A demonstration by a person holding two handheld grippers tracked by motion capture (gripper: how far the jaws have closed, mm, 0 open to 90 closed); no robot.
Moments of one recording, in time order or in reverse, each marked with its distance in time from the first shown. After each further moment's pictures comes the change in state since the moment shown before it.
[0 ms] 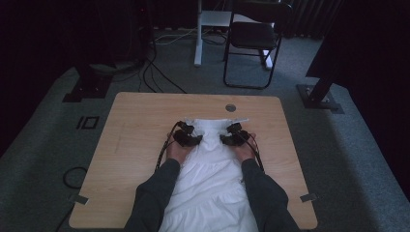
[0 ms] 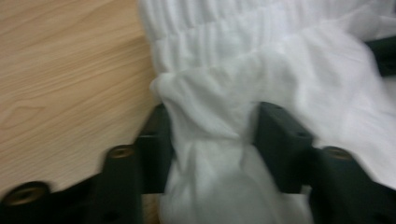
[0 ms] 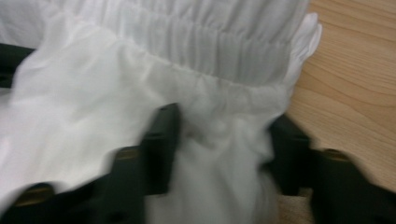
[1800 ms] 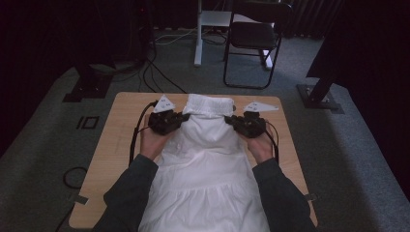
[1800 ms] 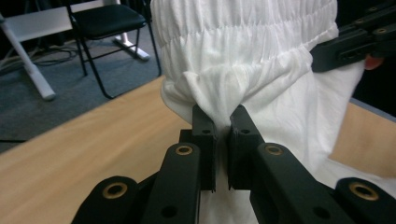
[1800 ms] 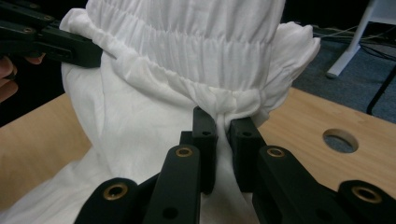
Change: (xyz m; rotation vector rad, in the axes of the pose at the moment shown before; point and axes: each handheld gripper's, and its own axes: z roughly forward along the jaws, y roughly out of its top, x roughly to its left) left arm -0.003 0.044 -0.184 -0.323 -0.145 0.177; right arm 0.023 0.046 -0.164 -0.362 0.250 -0.085
